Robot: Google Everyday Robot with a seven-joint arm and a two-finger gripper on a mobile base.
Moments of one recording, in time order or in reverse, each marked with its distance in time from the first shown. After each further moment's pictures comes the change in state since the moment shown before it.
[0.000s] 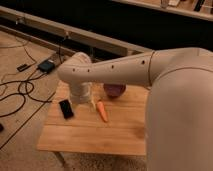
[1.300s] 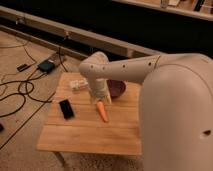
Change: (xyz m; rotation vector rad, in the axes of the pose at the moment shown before) arm -0.067 -0.102 0.046 0.075 0.011 0.120
